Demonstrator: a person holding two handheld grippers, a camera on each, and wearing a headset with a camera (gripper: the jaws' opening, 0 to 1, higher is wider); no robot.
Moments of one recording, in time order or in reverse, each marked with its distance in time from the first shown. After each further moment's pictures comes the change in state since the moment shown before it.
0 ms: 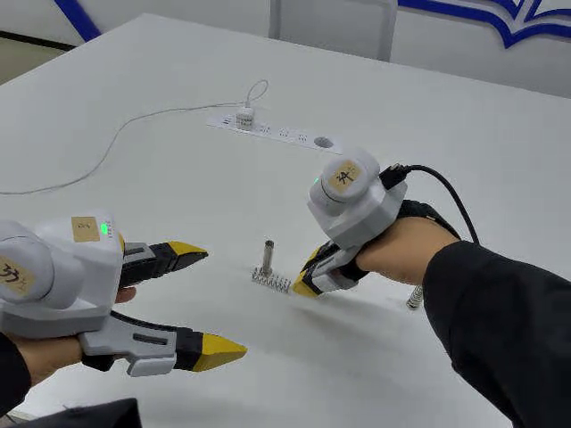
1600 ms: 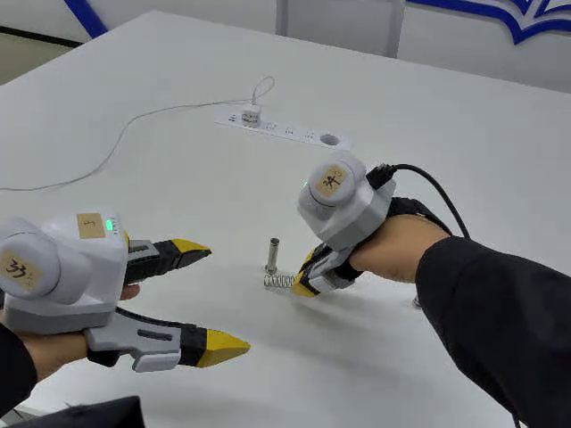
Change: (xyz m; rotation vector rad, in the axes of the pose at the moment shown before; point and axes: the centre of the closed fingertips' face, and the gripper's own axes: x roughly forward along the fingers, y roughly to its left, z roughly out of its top) left arm -0.001 0.002 -0.001 -0.009 0.005 0.008; right arm -0.001 0.009 0.001 -0.065 0.041 0.014
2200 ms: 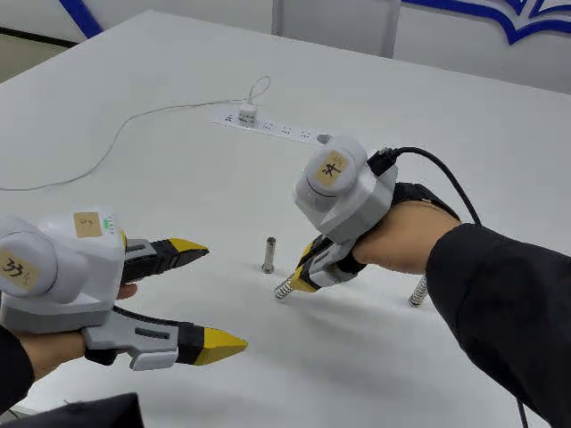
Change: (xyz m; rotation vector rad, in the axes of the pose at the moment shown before) left arm 0.000 0.000 0.001 0.002 -0.002 0.000; right arm -0.018 0.011 0.008 -0.053 0.012 0.008
